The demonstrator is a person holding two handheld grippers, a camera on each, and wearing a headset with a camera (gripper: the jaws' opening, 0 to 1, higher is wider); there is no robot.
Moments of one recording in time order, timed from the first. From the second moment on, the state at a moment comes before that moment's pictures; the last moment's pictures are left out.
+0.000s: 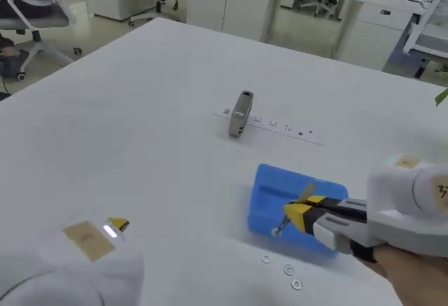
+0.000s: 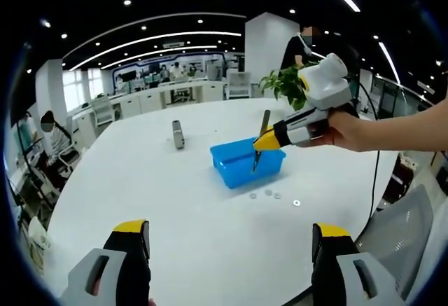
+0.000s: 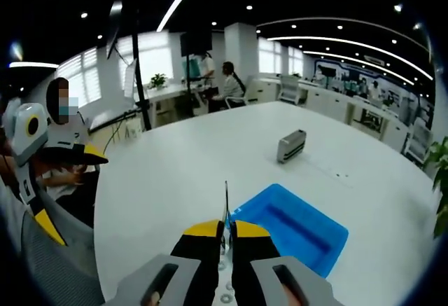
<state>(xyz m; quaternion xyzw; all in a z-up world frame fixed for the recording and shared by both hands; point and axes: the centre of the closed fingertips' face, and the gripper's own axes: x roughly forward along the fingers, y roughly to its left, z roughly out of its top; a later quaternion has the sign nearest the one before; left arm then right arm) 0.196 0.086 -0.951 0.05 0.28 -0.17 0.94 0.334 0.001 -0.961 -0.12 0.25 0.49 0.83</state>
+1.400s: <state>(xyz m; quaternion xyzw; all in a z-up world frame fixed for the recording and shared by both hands) 0.195 0.087 -0.963 0.01 0.29 -0.18 0.94 0.402 0.028 -1.014 -0.12 0.26 0.42 0.86</state>
